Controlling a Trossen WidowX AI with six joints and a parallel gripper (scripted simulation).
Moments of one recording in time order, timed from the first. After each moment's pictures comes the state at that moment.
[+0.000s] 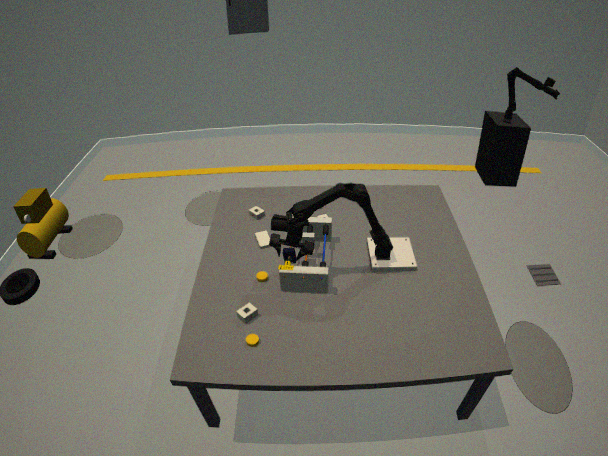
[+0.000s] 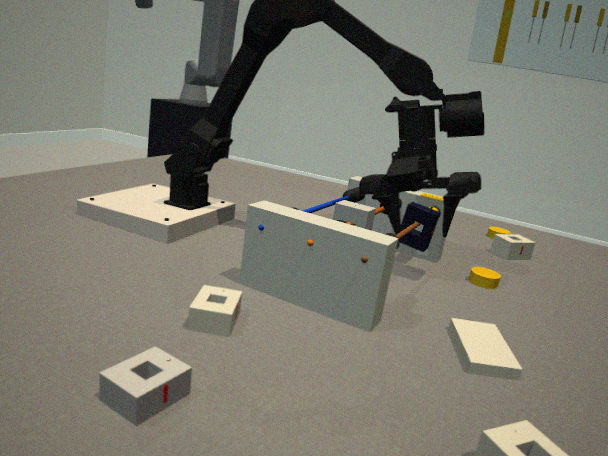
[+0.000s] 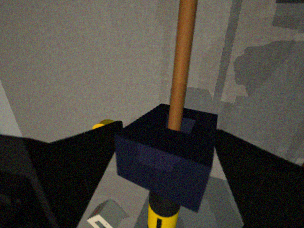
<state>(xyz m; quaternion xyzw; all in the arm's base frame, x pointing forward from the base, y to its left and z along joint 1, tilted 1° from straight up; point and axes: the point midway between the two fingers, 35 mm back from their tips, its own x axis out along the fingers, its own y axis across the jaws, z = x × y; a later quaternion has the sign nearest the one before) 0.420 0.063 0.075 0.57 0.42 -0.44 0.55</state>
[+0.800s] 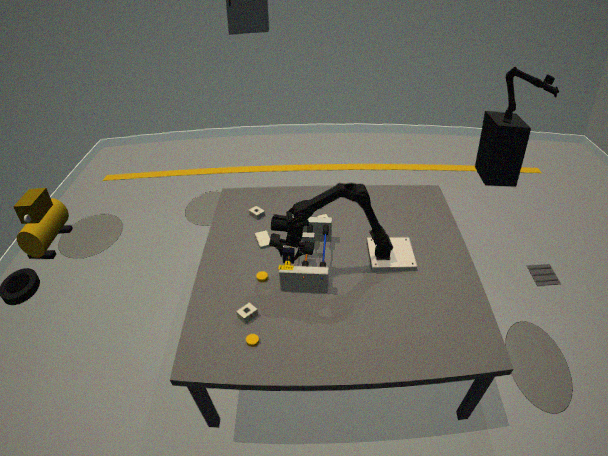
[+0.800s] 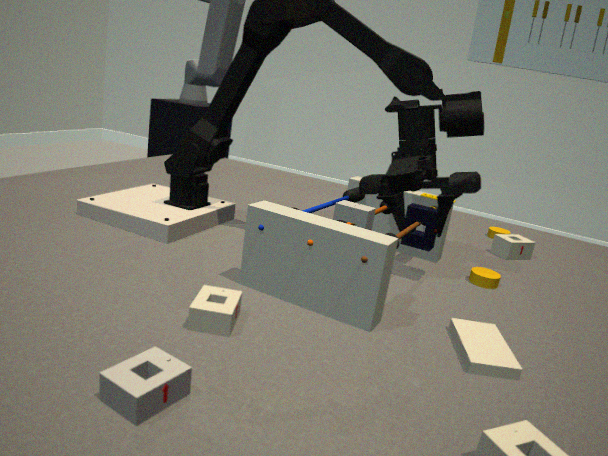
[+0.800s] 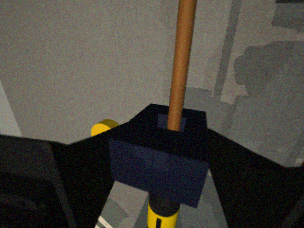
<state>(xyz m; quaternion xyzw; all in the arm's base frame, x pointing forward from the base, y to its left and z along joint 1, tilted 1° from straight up) 0.420 0.063 0.075 0.57 0.42 -0.44 0.55</state>
